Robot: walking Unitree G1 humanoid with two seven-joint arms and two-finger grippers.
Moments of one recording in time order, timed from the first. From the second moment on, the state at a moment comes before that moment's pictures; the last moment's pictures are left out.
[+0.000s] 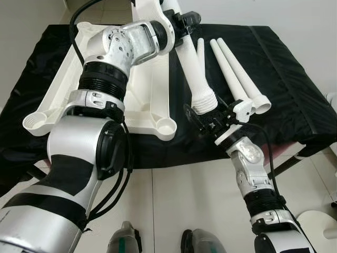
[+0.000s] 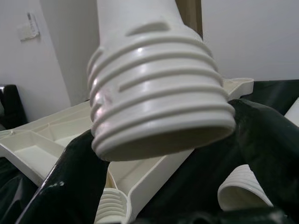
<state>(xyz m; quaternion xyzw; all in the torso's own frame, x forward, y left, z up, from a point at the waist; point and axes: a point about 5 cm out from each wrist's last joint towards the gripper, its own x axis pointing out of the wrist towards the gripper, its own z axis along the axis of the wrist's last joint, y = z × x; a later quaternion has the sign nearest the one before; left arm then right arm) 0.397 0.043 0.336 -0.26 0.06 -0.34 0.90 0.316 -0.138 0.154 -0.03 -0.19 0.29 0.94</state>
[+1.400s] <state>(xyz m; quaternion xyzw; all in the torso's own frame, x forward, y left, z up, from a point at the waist) 0.363 -0.009 0.322 -0.04 -0.09 -0.37 0.92 0.356 -0.139 0.228 -0.08 -0.09 0.34 0.93</state>
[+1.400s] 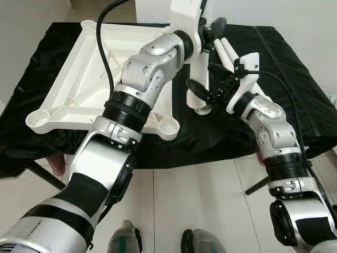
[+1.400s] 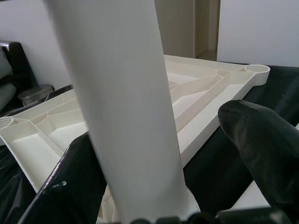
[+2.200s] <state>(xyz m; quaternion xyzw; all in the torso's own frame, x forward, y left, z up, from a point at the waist) 0.347 -0.020 0.330 -0.02 -0.12 -0.39 0.91 0.369 -0.123 0.223 -0.11 -0.07 0.36 0.93</state>
